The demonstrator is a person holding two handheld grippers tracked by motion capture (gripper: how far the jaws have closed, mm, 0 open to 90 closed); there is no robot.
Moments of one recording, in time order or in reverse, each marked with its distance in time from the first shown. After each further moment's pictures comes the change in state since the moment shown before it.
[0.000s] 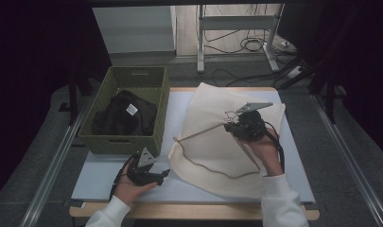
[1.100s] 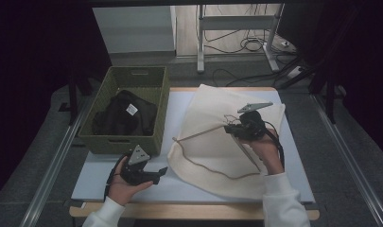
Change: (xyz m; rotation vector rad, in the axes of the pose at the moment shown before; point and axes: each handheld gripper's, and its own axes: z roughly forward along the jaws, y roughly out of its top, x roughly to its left) left arm -0.001 0.015 -0.034 -0.068 -0.029 -0.082; right arm -0.014 -0.008 0.012 0.027 0.057 0.035
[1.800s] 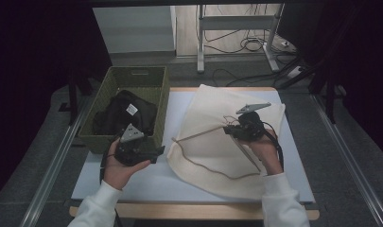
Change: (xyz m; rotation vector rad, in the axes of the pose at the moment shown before) left arm 0.015 0.063 -0.029 -0.059 0.061 -0.069; right arm 0.002 -0.001 0.004 0.013 -0.002 -0.007
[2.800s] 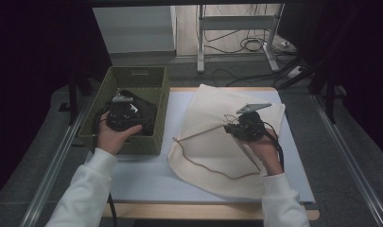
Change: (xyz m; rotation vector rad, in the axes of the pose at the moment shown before) left arm 0.068 0.057 0.014 0.072 0.097 -0.155; right arm 0.003 0.002 -0.004 -0.018 -0.033 -0.018
